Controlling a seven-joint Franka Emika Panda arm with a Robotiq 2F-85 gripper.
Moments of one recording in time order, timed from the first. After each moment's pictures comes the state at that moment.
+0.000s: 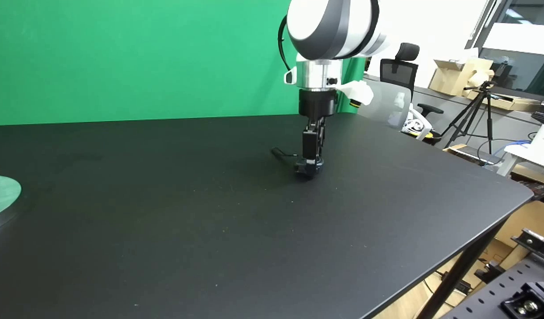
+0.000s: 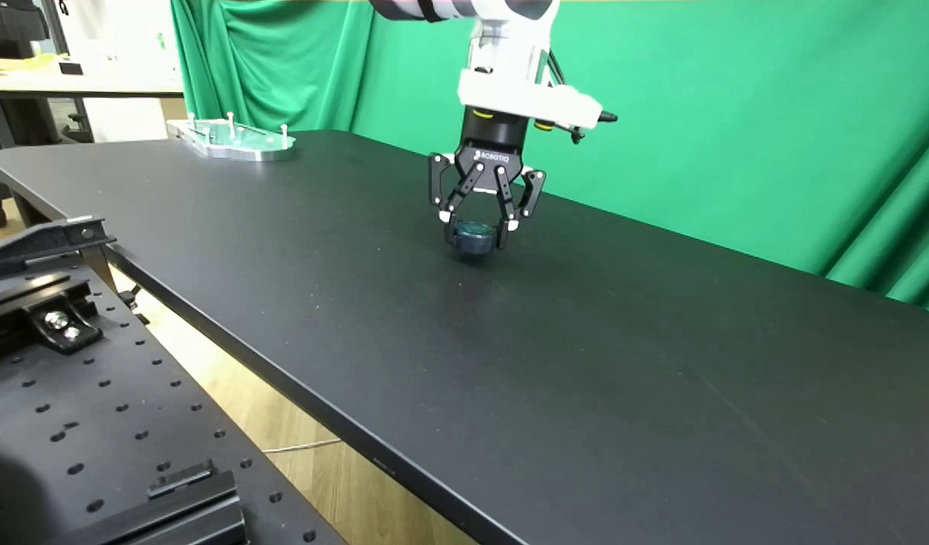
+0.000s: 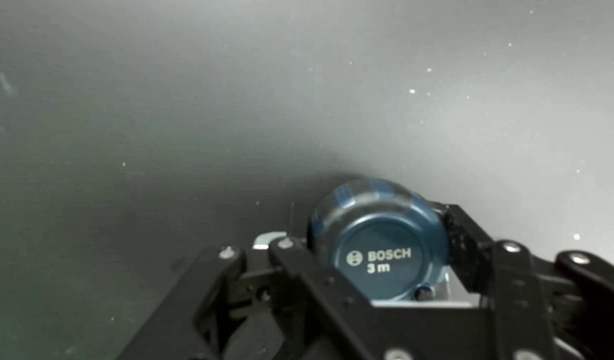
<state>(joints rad) -0.05 0.42 0.03 -2.28 -0.20 2.56 -0.64</state>
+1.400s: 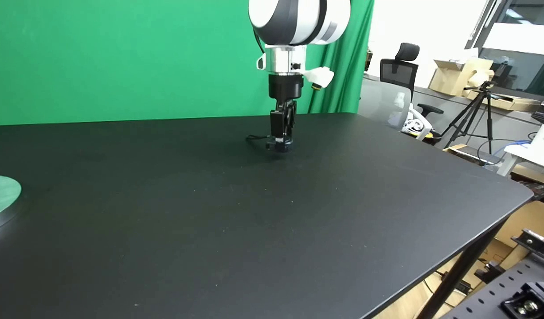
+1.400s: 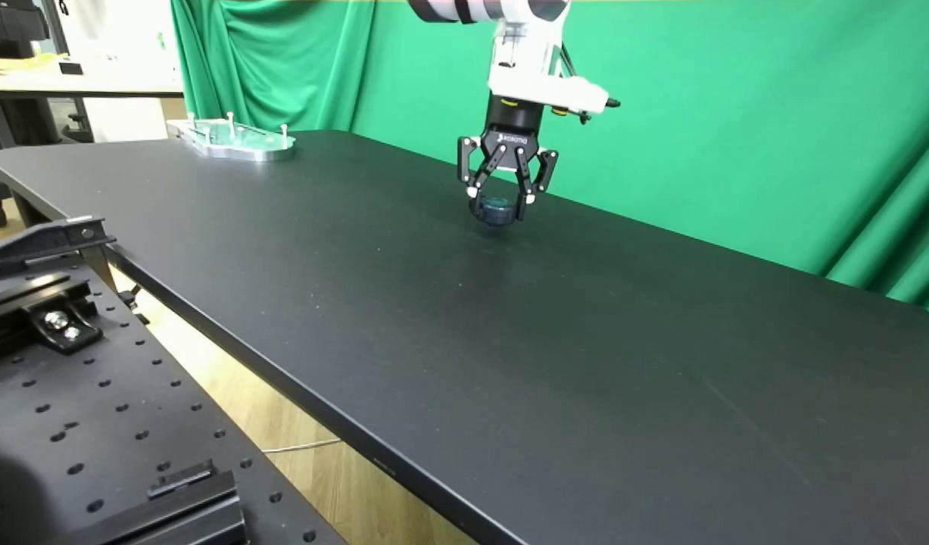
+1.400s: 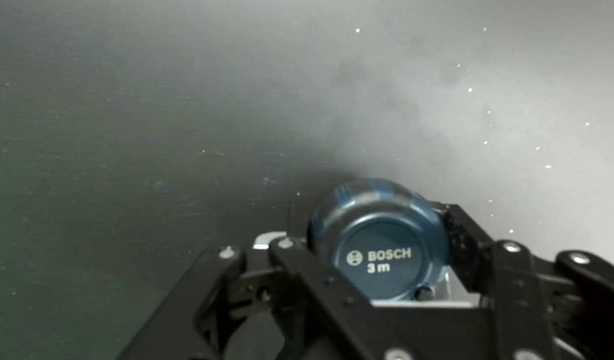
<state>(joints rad) -0.02 0.58 0.07 -1.96 -0.19 2.42 -0.64</state>
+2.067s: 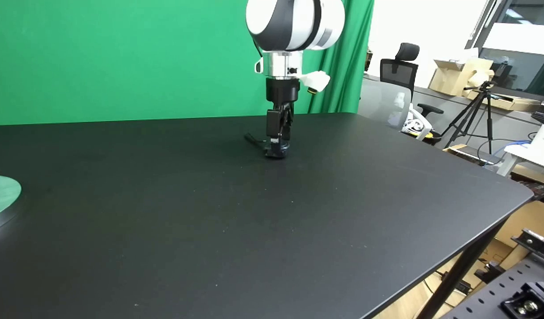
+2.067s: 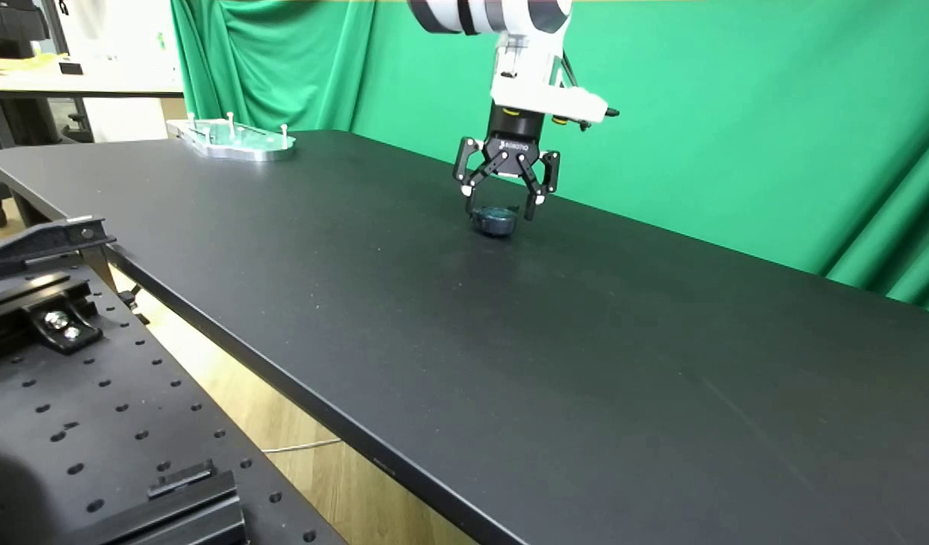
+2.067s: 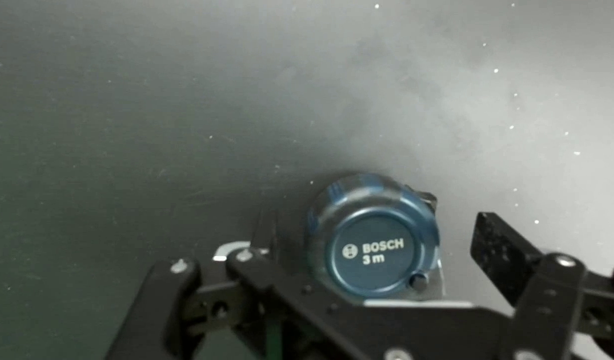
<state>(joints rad) -0.03 0.62 0.07 -1.91 -0.19 2.42 -0.64</state>
